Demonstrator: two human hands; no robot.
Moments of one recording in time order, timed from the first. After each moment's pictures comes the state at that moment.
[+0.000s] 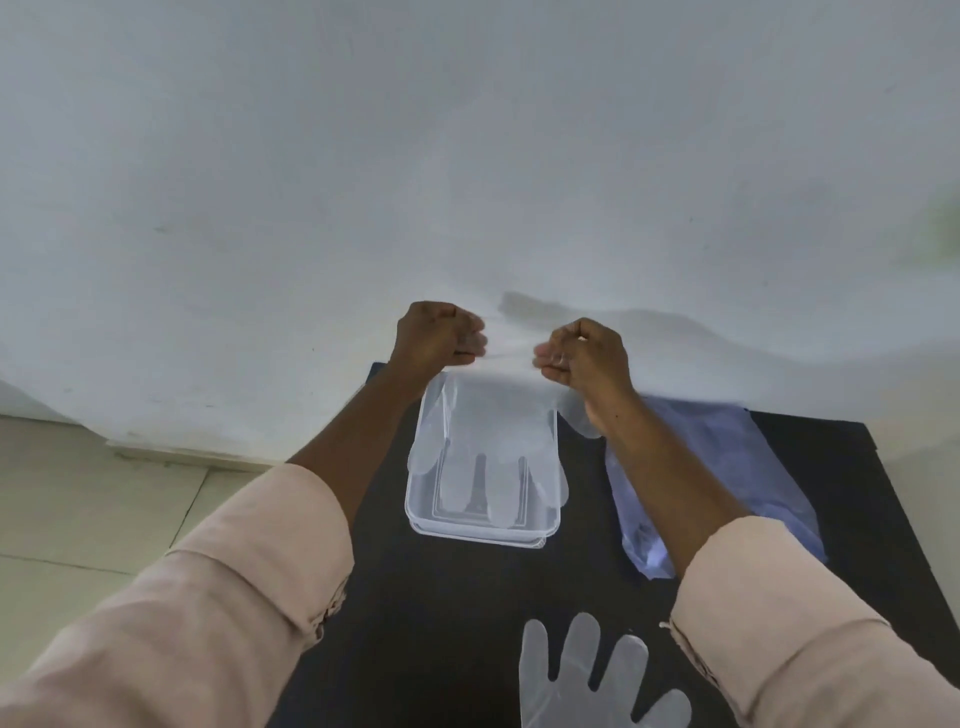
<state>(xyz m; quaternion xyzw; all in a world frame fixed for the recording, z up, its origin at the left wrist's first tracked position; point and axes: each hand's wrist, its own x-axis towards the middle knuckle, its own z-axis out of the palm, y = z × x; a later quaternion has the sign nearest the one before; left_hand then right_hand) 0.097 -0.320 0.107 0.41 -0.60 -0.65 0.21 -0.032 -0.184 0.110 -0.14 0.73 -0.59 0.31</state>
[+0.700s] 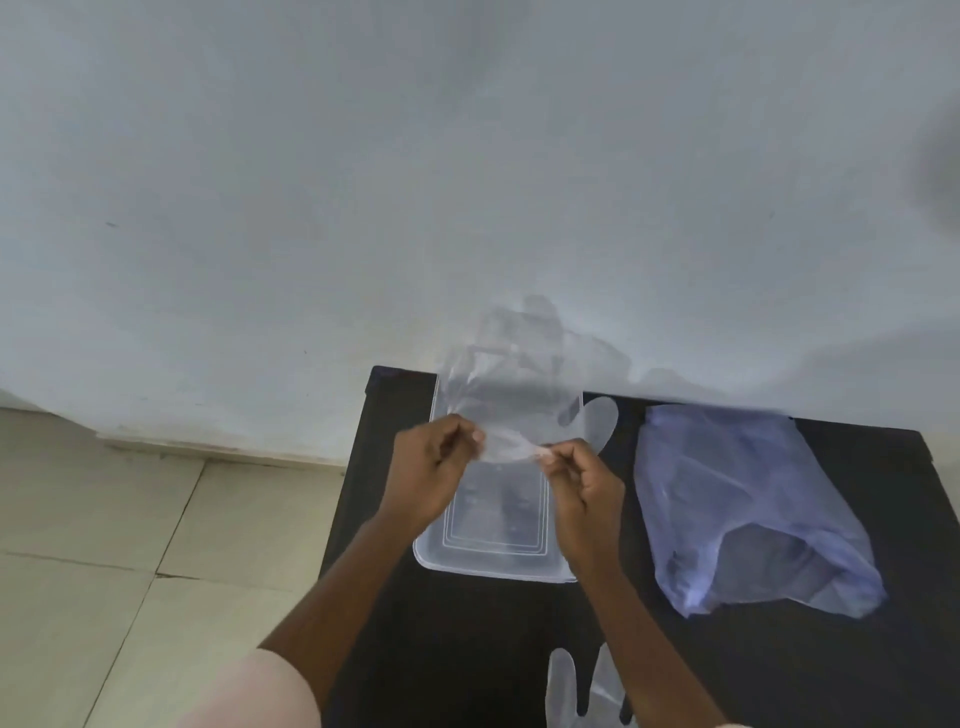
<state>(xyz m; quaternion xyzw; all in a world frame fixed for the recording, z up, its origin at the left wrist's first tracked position) 0.147 -0.291 -0.005 0.34 -0.75 -0.51 0.24 0.031 -0.149 -0.001 -0.28 0.77 -0.56 0.13</state>
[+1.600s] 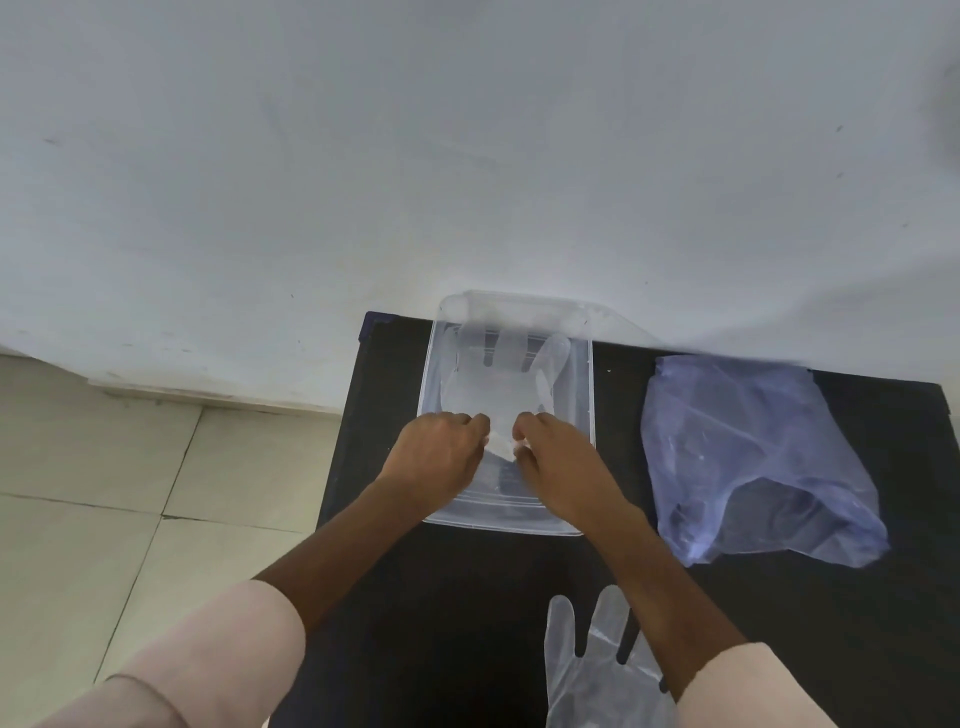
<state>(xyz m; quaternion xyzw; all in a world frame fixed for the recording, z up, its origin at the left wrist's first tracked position) 0.150 -0.279 -0.022 0.21 -0.96 -0.16 -0.05 0.024 -0.163 -0.008 -0.50 0.82 -0.12 0.24</state>
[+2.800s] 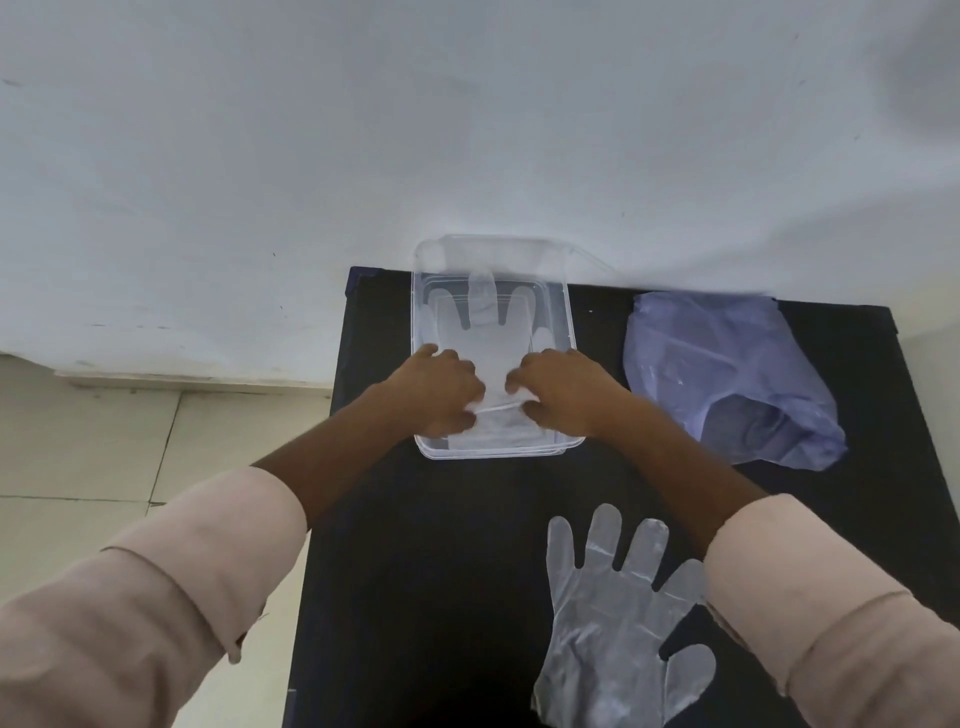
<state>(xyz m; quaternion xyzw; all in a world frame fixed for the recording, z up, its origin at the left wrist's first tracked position) 0.149 -0.289 0.000 0.05 -0.97 -0.08 -0.24 0.018 -0.157 0.018 -0.61 0.75 0.06 0.24</state>
